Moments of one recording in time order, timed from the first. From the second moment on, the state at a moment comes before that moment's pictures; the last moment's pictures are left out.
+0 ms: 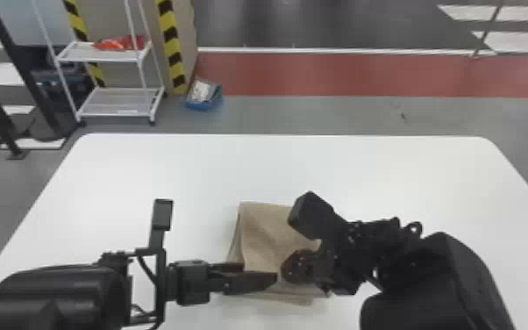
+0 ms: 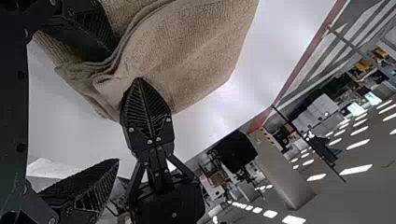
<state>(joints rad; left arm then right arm) 0.04 0.02 0.04 -1.83 0.07 1.16 -1.13 0.03 -0.08 0.39 -1.97 0.94 0.80 1.26</state>
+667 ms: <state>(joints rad) 0.05 0.02 0.16 -1.83 0.20 1.18 -1.00 0.04 -0.08 0.39 -1.97 0.93 0.80 1.25</state>
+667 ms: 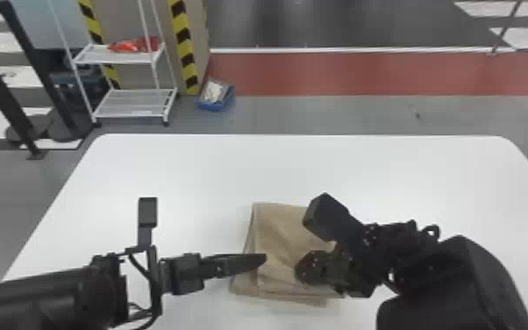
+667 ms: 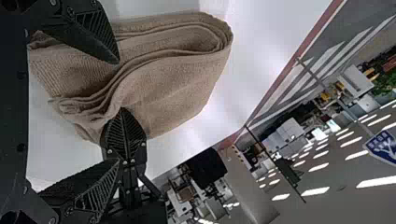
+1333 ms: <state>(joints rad) 0.05 0.02 0.18 -1.81 0.23 1.16 -0.99 0.01 -0.03 0.24 -2.00 0.77 0.83 1.05</state>
